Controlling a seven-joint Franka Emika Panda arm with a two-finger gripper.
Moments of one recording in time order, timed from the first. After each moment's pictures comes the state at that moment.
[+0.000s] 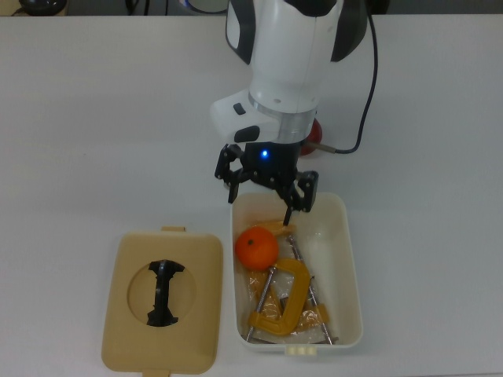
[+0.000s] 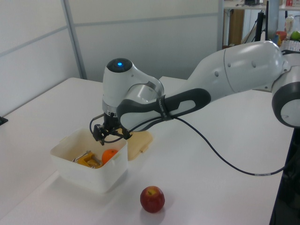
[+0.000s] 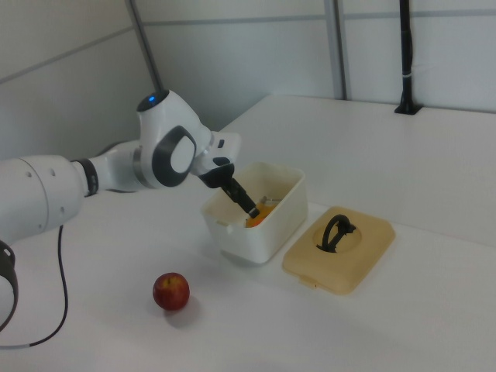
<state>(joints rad) 0.36 0.46 -0.21 -1.48 -0.11 2.25 0.65</state>
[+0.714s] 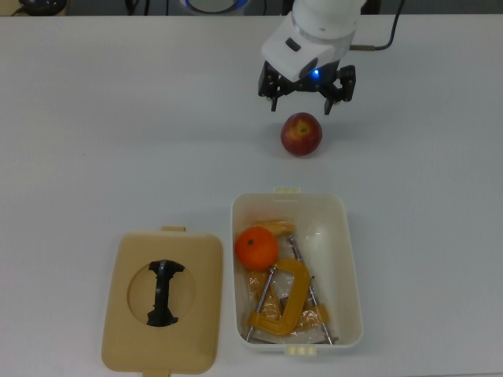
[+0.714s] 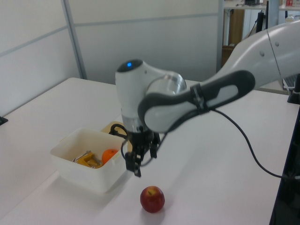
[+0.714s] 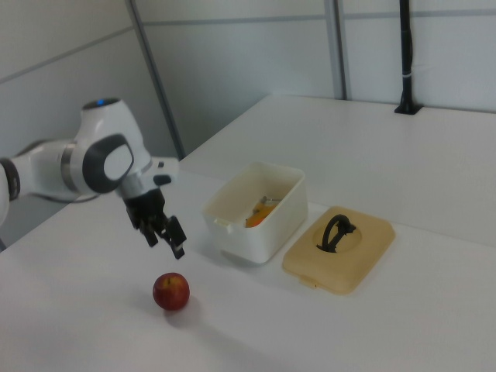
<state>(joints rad) 0.37 0.16 -0.04 -1.84 -0.07 2.00 0.39</state>
